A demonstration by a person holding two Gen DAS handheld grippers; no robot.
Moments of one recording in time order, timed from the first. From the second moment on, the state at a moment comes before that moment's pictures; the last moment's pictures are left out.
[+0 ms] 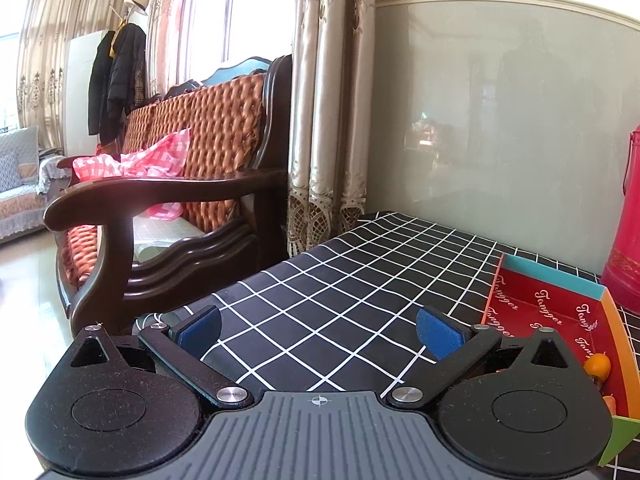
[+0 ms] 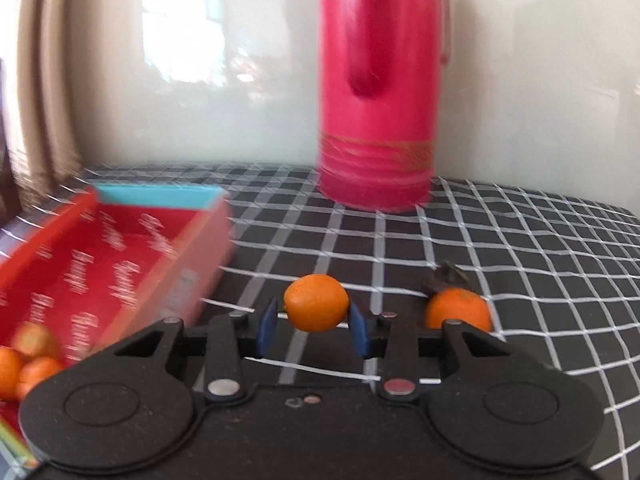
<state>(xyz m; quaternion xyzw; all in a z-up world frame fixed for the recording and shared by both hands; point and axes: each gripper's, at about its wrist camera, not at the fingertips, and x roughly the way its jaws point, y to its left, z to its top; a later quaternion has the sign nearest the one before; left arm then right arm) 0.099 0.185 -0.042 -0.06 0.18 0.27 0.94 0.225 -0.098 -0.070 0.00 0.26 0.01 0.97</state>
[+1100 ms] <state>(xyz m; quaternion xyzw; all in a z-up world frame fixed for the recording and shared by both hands) 0.102 0.180 -0.043 -0.06 0.19 0.27 0.94 0.180 -0.017 -0.051 -0.04 0.23 0.19 0.95</state>
